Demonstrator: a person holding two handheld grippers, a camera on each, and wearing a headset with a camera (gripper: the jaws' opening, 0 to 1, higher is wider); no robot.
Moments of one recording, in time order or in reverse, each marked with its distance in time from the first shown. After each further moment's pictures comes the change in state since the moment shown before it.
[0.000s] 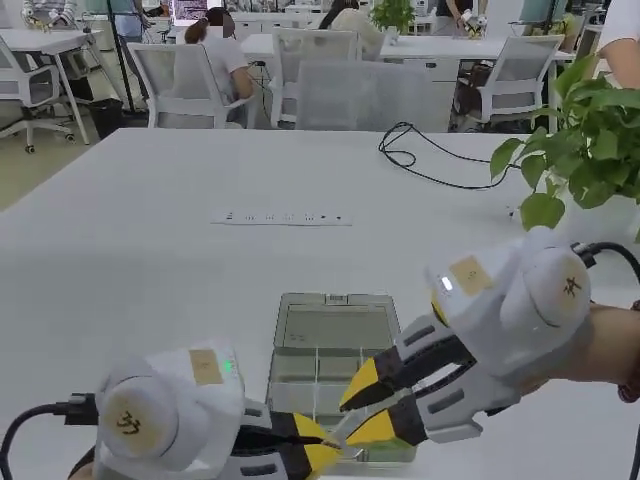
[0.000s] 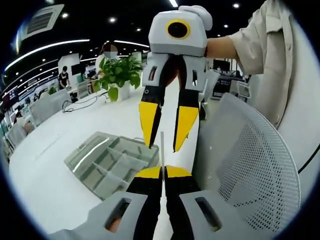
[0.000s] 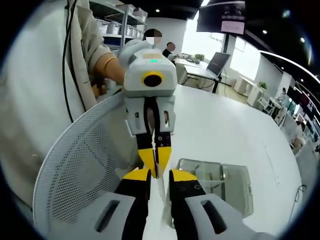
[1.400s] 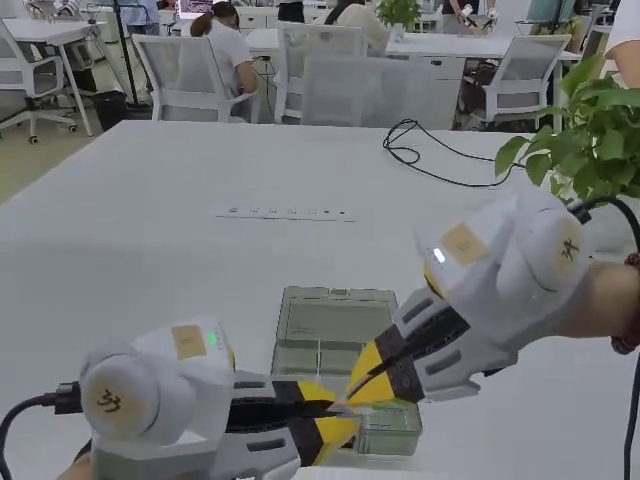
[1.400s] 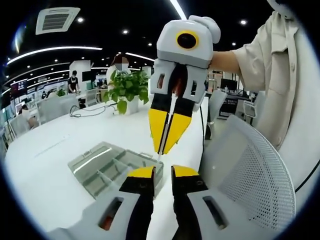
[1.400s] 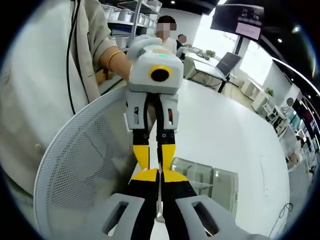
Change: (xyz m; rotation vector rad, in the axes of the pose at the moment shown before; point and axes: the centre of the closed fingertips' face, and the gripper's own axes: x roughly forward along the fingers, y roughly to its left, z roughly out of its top) left arm -0.006 0.010 0.023 -0.102 -0.156 0.068; right arm -0.012 -0.015 0.009 -0.123 0.123 0.011
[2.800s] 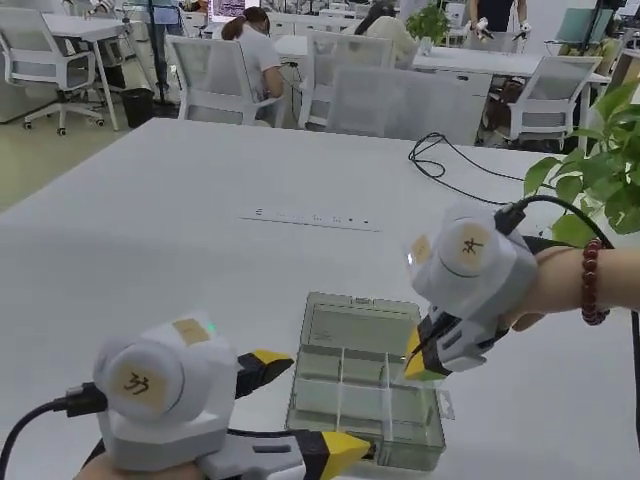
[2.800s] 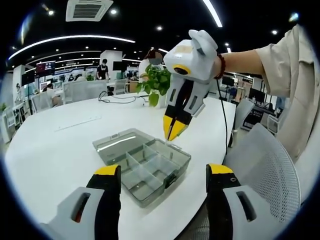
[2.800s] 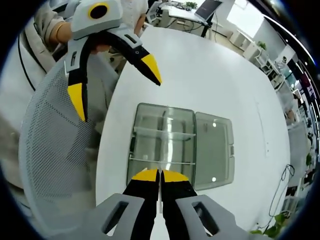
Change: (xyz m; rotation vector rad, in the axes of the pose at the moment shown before) left arm -0.024 0.046 -0.019 -0.167 0.011 0.227; right arm 0.014 -0.054 -0.092 0.201 0.395 -0.038
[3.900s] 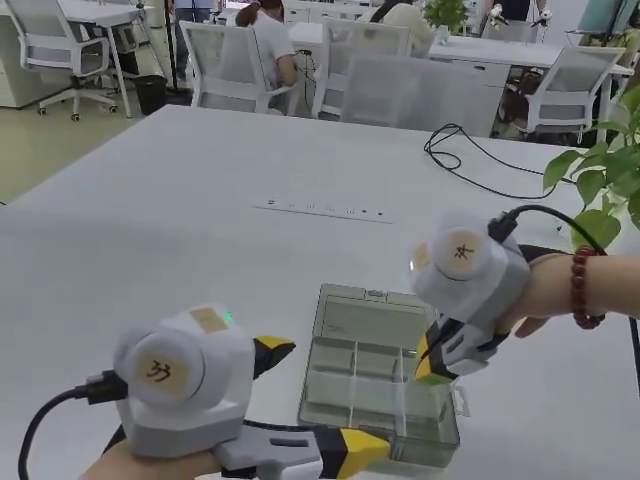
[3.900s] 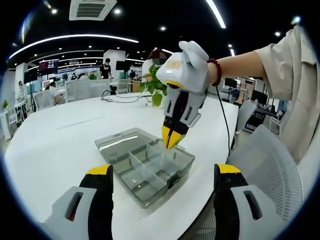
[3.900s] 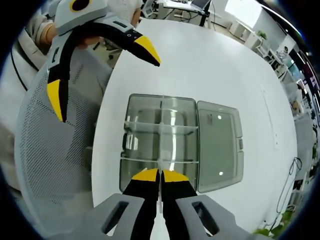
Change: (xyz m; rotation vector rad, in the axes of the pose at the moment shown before) left arm 0.003 0.005 -0.002 -0.016 -0.006 0.017; right arm 0.026 -0.005 -0.011 0.053 0.051 0.050
